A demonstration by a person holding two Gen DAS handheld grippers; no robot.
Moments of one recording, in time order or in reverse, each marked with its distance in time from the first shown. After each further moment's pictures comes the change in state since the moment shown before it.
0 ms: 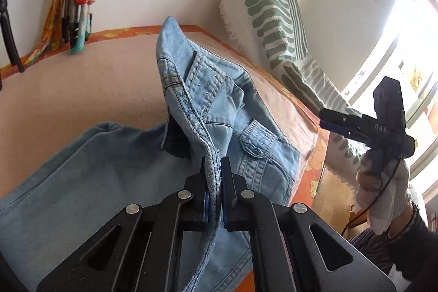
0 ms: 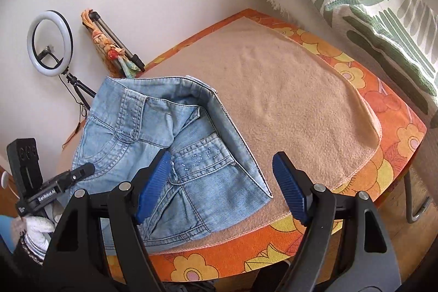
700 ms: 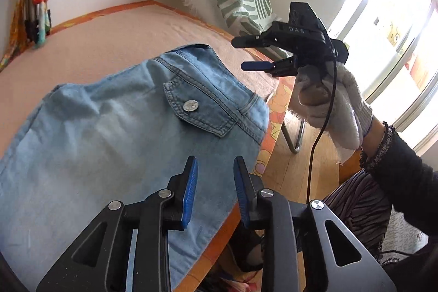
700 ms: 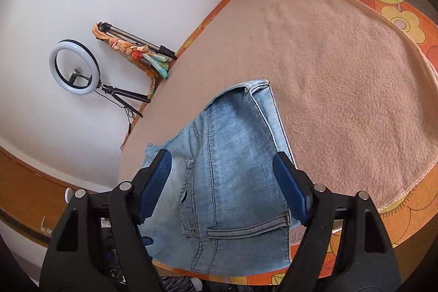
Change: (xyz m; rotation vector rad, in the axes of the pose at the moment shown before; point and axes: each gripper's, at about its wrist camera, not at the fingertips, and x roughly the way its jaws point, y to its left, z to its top) left arm -0.014 -0.029 -0.030 0.090 0.138 -0.092; right arm 0.061 -0.032 0.020 0.159 0.197 0.287
